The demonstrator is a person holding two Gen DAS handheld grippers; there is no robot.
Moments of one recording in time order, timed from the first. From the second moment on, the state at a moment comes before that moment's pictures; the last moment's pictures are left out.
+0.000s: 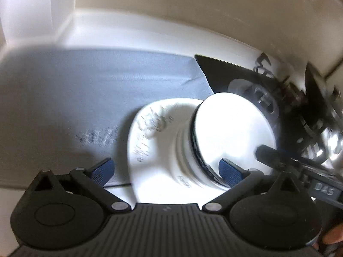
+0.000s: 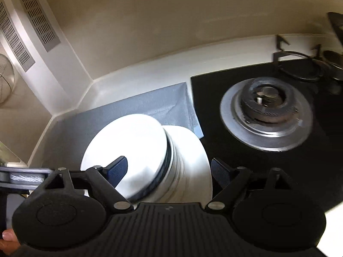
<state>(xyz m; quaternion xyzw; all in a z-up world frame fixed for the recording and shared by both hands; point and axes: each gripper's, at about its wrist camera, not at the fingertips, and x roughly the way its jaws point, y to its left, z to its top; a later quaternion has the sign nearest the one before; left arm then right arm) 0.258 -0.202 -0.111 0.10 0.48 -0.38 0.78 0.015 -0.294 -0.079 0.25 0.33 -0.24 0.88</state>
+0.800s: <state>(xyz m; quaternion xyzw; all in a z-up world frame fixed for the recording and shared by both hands) 0.152 -0.144 -0.040 0.13 0.40 -0.27 0.87 -0.062 -0.208 -0.039 0.19 0.28 -0.22 0.91</state>
